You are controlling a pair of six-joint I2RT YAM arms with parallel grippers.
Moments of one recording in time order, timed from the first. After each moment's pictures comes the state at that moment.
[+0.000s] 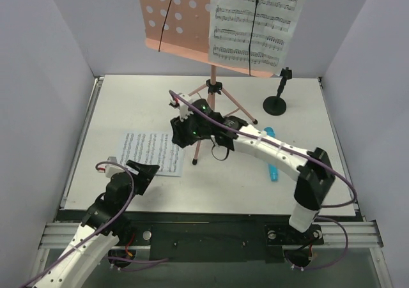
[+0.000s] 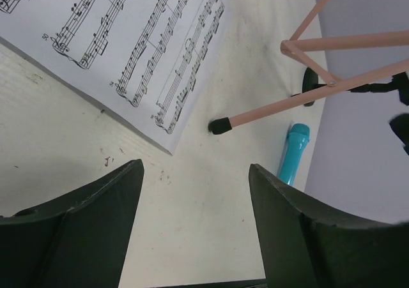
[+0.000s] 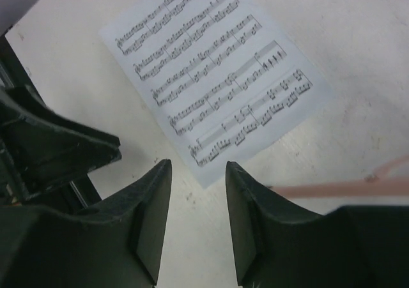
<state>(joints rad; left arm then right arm) -0.50 0.28 0.25 -0.47 -0.23 -1.28 0.93 1.64 1.40 -0.33 -0.07 0.18</state>
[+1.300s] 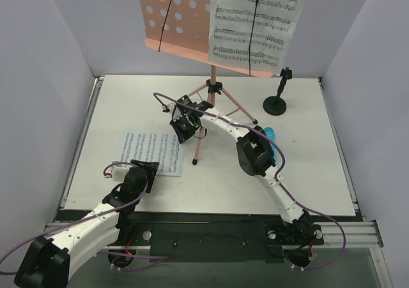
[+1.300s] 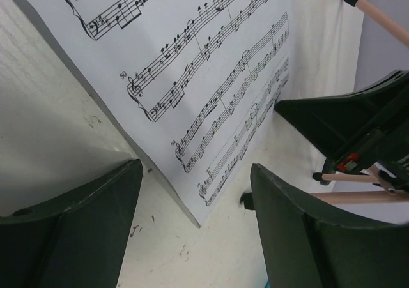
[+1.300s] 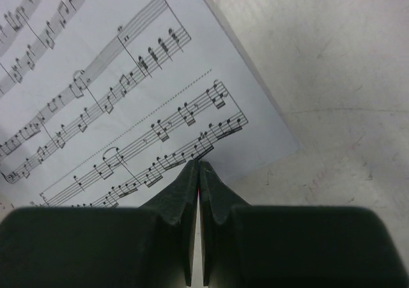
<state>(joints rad) -0.52 0.75 0.11 -0.02 -0.42 -1.54 0.75 2.51 2.23 -0.76 -0.26 -0.03</state>
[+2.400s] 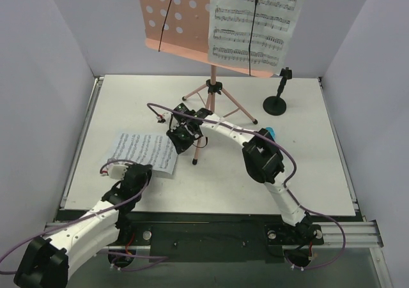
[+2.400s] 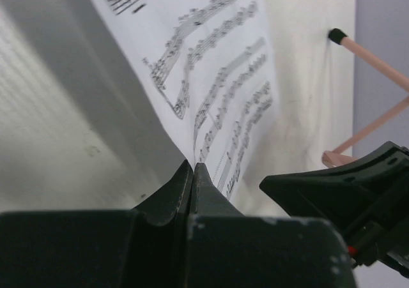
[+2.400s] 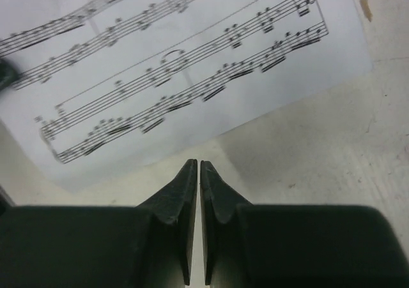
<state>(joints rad) -0.52 0.79 0.14 -0.03 -0.55 -1.55 0.82 2.35 1.96 -0.71 -0.29 -0.03</state>
